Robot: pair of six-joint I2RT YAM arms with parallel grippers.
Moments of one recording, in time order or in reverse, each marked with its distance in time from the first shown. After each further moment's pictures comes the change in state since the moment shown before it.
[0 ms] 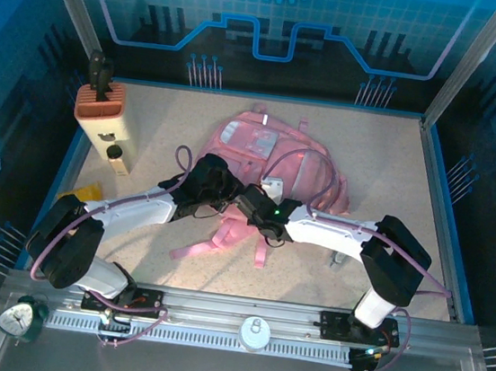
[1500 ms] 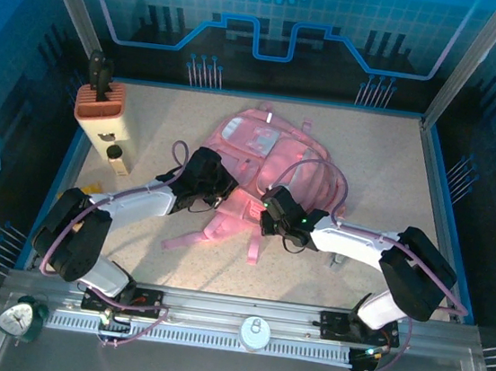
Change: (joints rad) left arm 0.097 0.052 0.014 -0.020 0.079 0.083; right arm -0.132 -0.151 -0.260 0.252 -0.318 -0.335
